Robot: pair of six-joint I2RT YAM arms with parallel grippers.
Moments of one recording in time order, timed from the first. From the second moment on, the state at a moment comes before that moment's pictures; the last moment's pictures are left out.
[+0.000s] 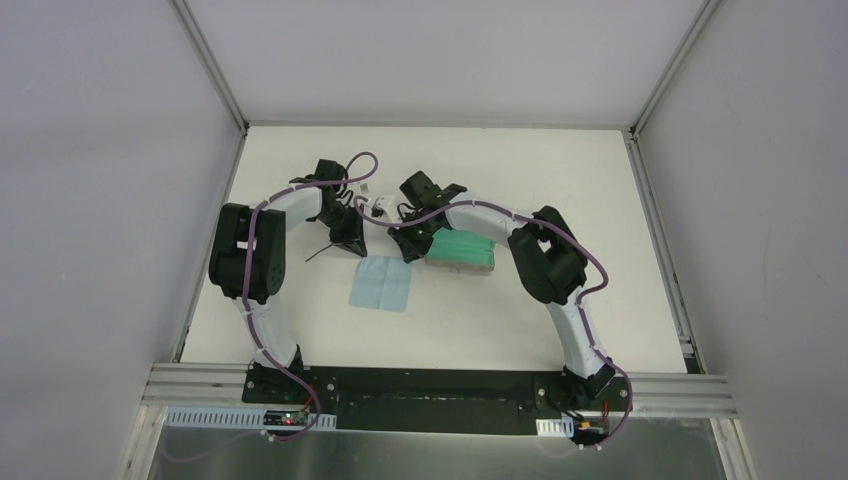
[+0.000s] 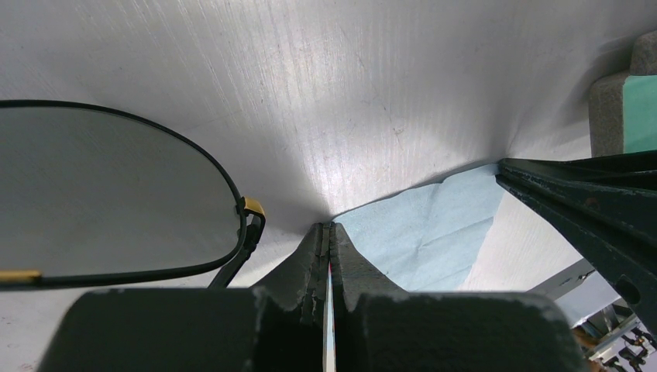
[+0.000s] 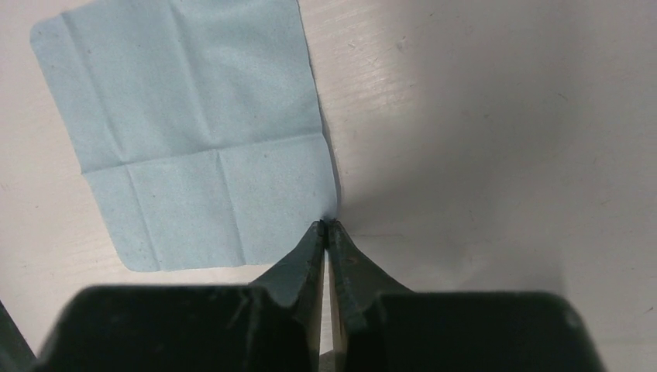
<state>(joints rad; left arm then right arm) -0.17 1.87 1.19 -0.64 0.48 0.05 0.79 2.20 1.69 -0.63 -0.44 -0.34</state>
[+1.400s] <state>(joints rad) -0.16 1.80 1.19 -0.76 0.59 0.09 0.86 2.09 1.60 -0.68 -0.47 -0.30</state>
